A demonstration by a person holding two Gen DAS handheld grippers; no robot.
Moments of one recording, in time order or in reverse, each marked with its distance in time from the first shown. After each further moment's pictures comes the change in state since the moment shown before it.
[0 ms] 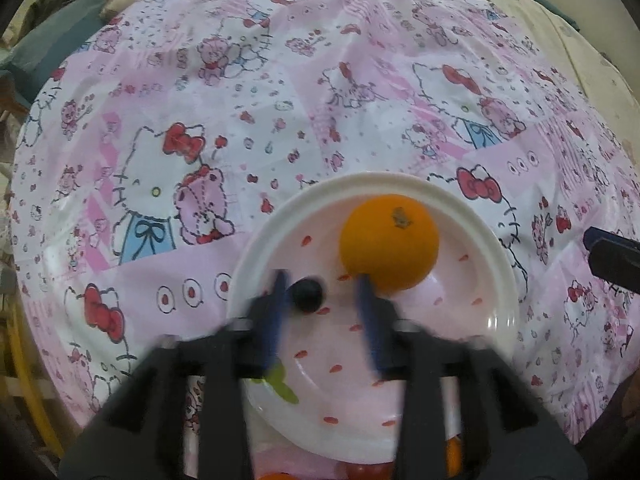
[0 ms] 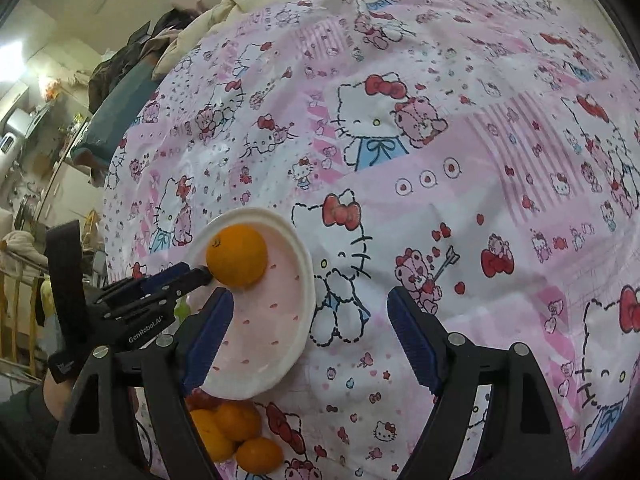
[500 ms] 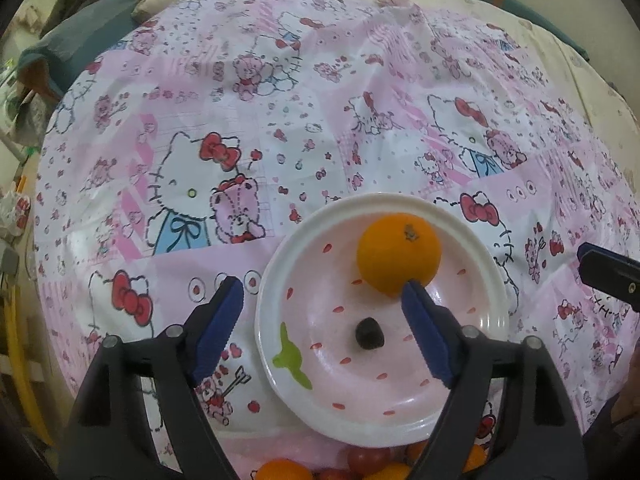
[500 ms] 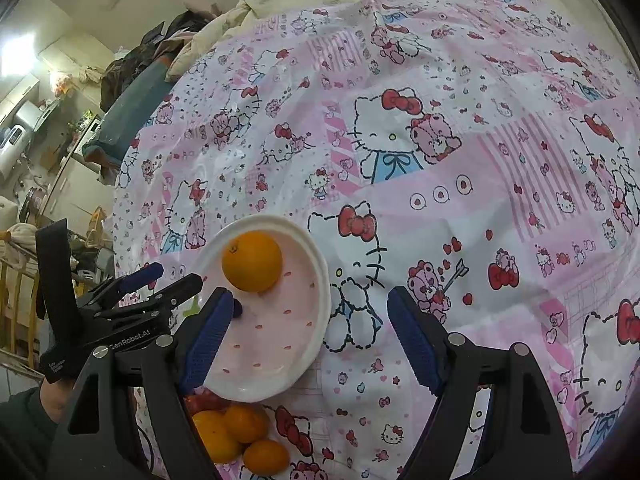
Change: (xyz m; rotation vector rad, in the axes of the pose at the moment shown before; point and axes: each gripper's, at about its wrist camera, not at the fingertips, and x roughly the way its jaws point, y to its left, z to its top) left arm -0.029 0.014 -0.006 -0.084 -0.062 0.013; right arm -0.007 0.011 0.001 -0.035 -0.027 0.019
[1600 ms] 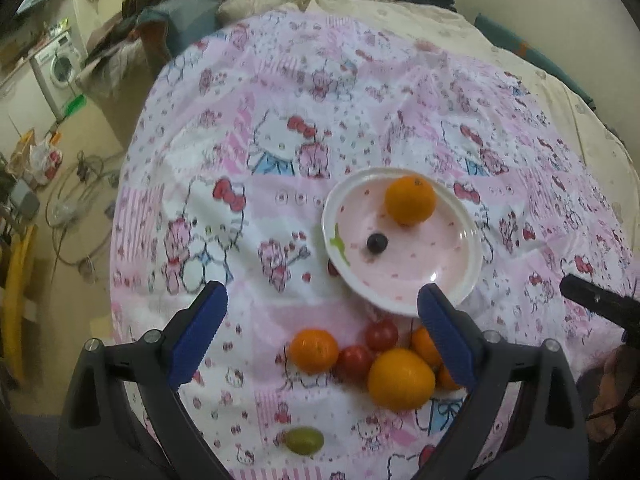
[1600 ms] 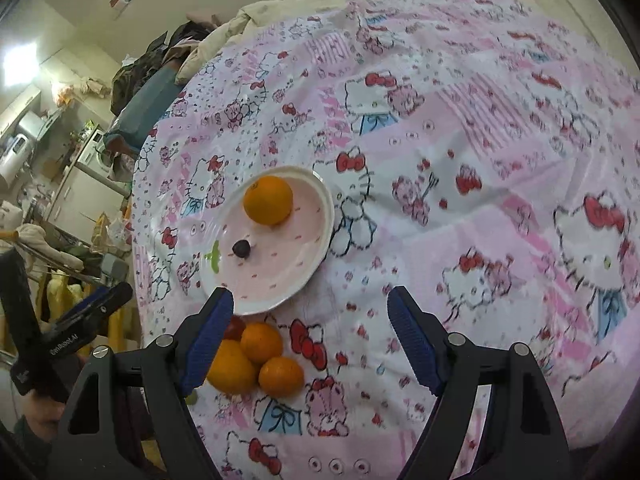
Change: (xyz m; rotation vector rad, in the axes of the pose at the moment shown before) left arm -0.106 0.032 -0.097 -0.156 -0.085 0.038; right arm -0.057 0.008 -0.085 0.057 -0.030 0.010
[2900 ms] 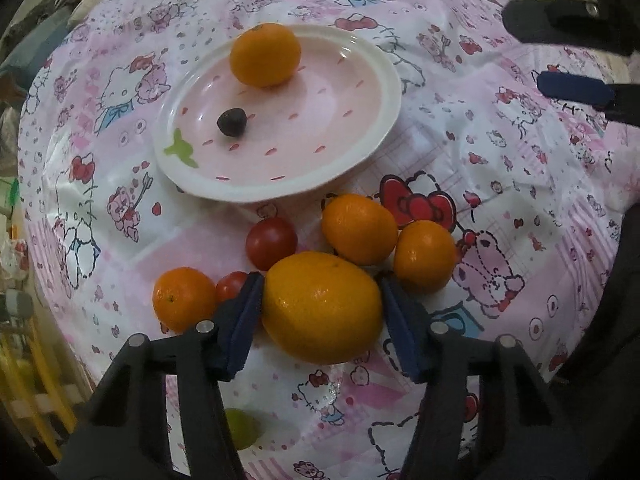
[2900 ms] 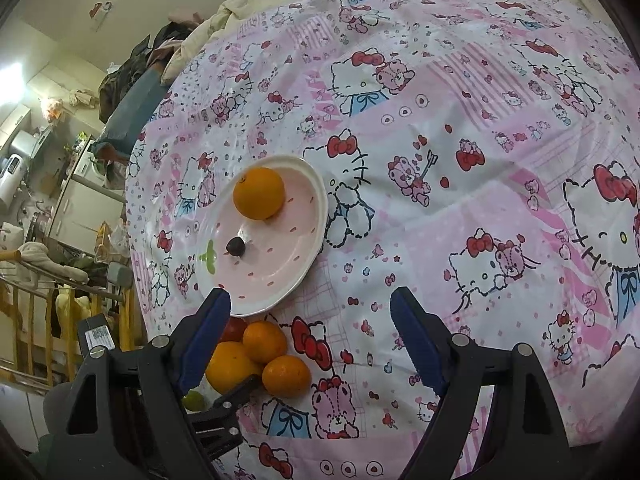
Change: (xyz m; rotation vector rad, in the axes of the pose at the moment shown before) left arm 0.076 -0.098 -0.063 0.438 0.283 -0.052; right arm 0.016 -0.009 0.003 0.068 0.032 0.001
